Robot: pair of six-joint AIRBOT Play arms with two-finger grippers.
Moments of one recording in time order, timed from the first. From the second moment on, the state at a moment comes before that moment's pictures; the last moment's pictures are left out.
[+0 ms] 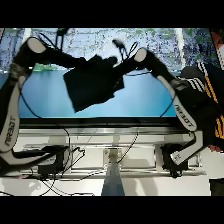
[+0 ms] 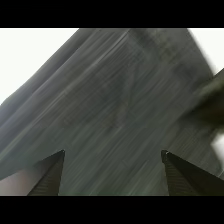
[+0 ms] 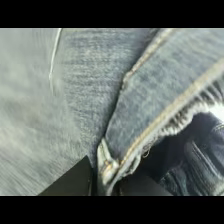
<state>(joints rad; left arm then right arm) -0.11 -1.42 1.39 0.99 -1.09 -1.11 0.39 -1.72 1.57 -0.95 0.97 1.29</state>
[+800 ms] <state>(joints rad) 0.00 -1.14 1.39 1.01 -1.09 -1.11 -0.36 -0.85 1.61 -1.72 1.40 1.64</state>
